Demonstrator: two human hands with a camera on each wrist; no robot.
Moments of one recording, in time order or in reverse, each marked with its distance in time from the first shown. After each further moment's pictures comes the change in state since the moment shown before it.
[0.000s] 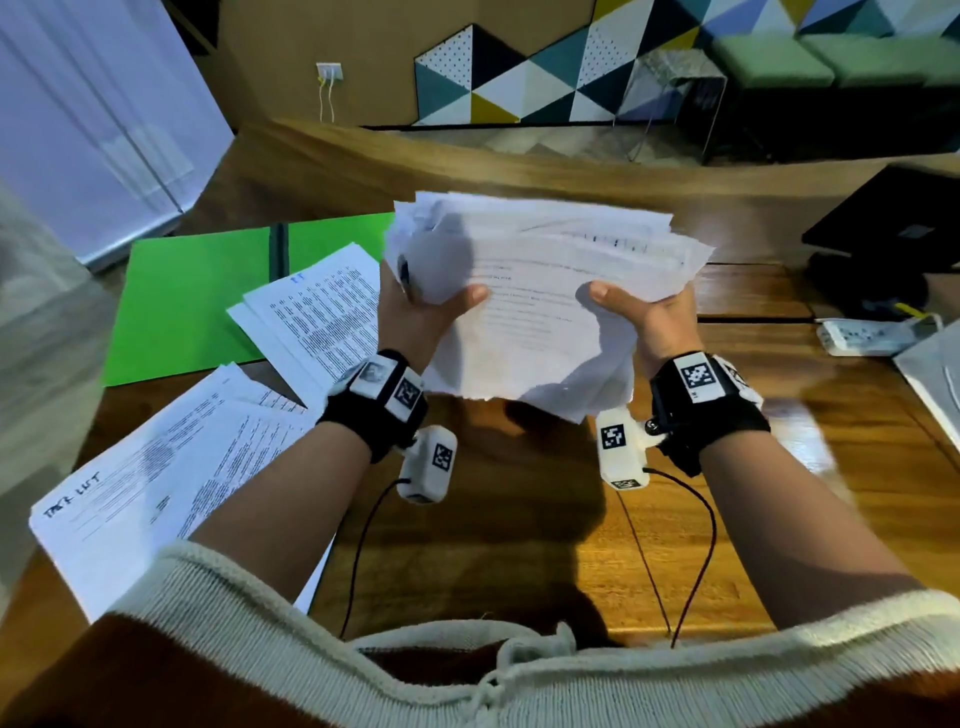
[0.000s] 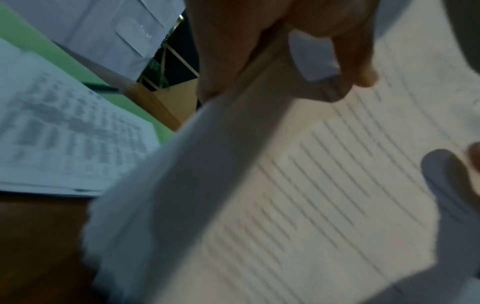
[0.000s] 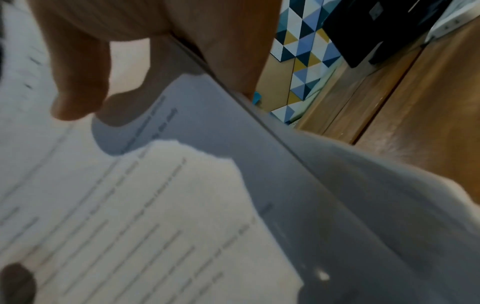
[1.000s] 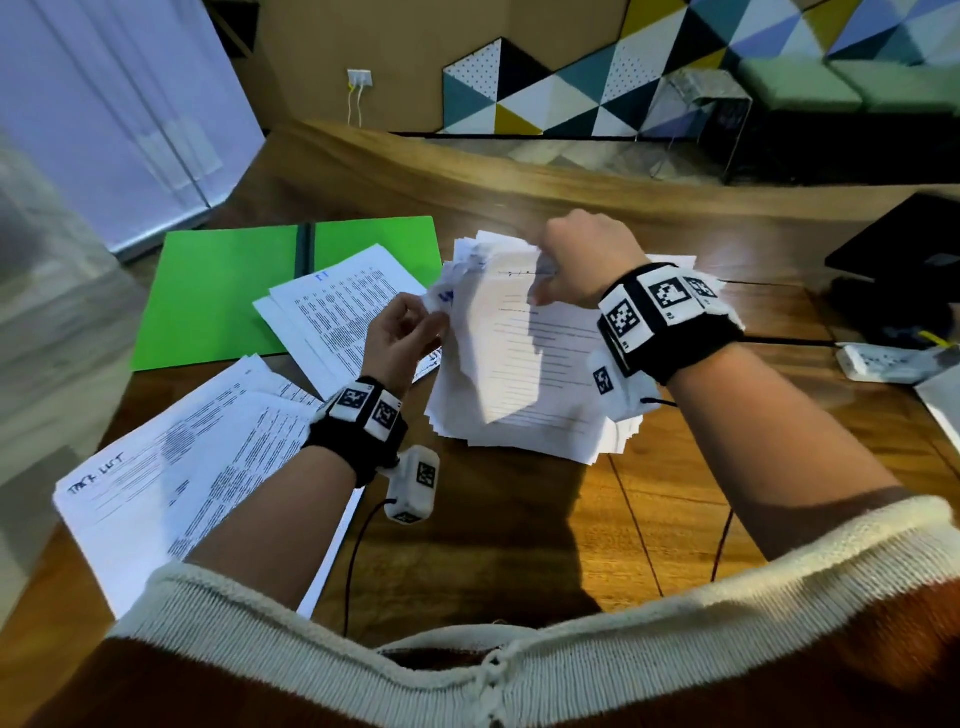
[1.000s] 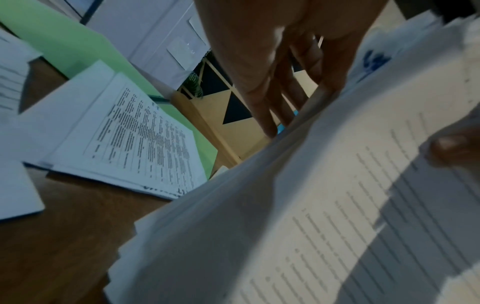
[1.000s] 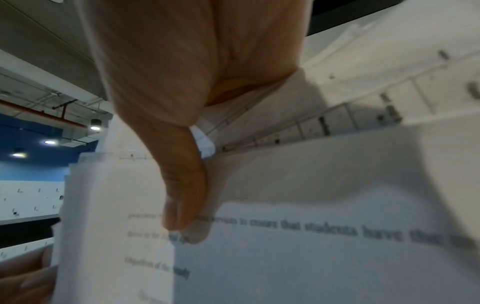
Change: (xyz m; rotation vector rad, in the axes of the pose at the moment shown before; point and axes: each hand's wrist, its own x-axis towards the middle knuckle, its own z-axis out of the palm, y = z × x) left_hand -0.013 -0.021 -0.047 -0.159 -0.087 -0.106; right_hand 0.018 -0.066 0.101 -1.730 -0.490 -0.270
